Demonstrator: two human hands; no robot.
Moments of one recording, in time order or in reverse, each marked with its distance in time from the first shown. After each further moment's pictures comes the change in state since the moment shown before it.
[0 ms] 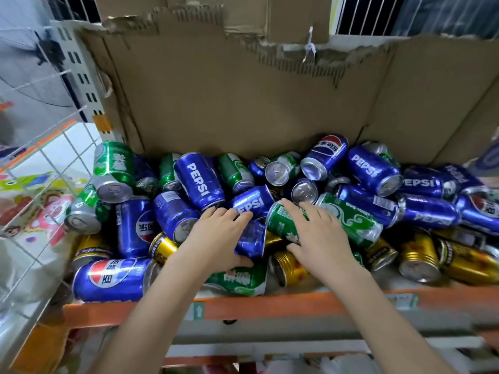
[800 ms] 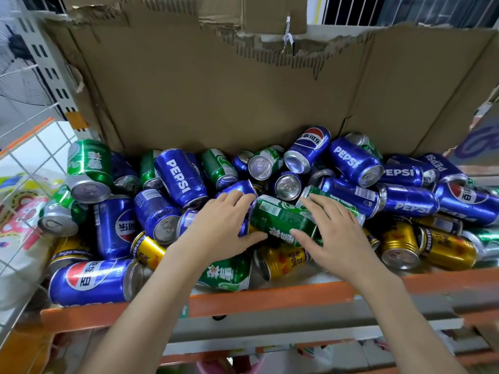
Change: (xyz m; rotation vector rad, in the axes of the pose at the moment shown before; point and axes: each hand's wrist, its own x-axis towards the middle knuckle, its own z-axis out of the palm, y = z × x) left_hand 0.016 0.025 -0.014 -0.206 0.139 0.055; right_hand -0.028 0.052 0.005 0.130 0.131 0.032
